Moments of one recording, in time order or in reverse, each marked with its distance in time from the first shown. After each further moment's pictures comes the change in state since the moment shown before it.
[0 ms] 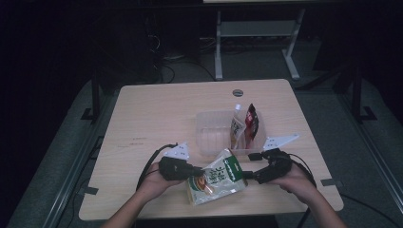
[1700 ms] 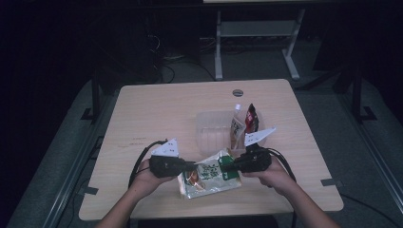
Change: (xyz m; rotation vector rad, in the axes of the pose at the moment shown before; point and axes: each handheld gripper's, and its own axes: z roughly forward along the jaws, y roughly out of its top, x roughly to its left) left arm 0.004 0.000 -0.026 -0.053 0.055 0.044; right arm 0.005 0.029 0.041 -0.014 0.270 -0.040
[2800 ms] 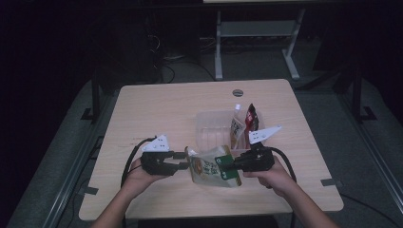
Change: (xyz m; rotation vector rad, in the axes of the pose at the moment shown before) left arm 0.010 -0.009 -0.019 -0.032 0.098 -0.080; right arm 0.014 0.008 -0.011 -0.108 0.110 0.004
